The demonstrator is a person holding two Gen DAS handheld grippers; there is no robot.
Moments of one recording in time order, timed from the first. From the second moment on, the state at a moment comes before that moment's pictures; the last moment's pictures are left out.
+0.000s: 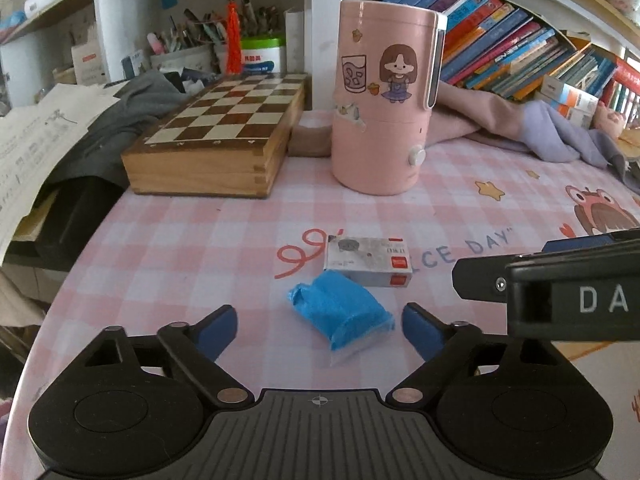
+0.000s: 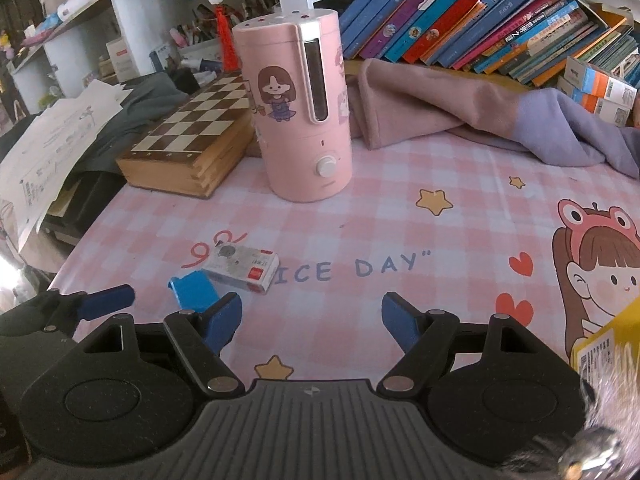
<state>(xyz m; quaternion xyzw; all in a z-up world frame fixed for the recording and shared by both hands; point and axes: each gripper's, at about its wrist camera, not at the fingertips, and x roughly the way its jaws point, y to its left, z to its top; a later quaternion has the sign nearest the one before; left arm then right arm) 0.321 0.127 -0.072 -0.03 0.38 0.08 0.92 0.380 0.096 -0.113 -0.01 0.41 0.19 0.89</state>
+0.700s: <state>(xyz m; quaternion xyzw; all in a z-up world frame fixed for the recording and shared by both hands) 0.278 0.145 -0.058 -0.04 0.41 0.06 0.91 0.404 0.137 -0.130 -0.03 0.40 0.22 0.89</state>
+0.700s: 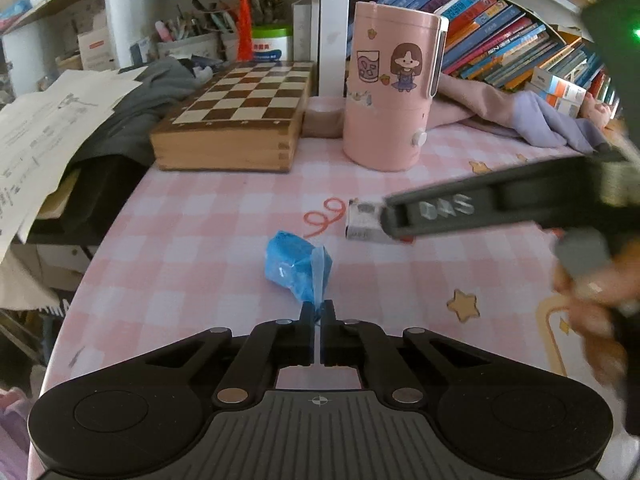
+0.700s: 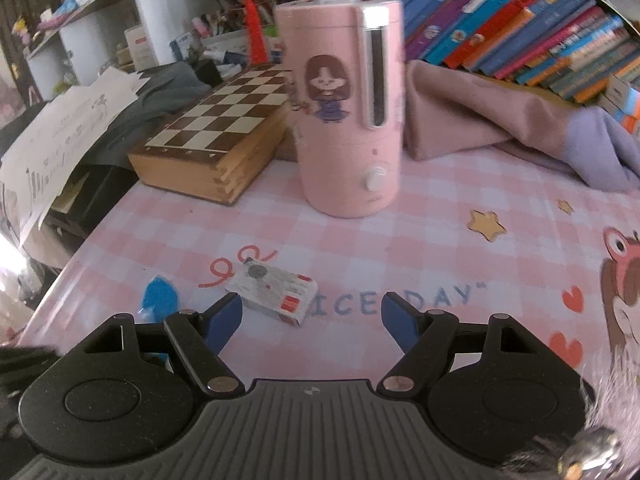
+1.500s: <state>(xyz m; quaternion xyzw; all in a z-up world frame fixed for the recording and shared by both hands) 0.313 0.121 -0.068 0.04 0.41 0.07 0.91 0.423 0.146 -0.149 -0.09 0.40 0.25 0.88</state>
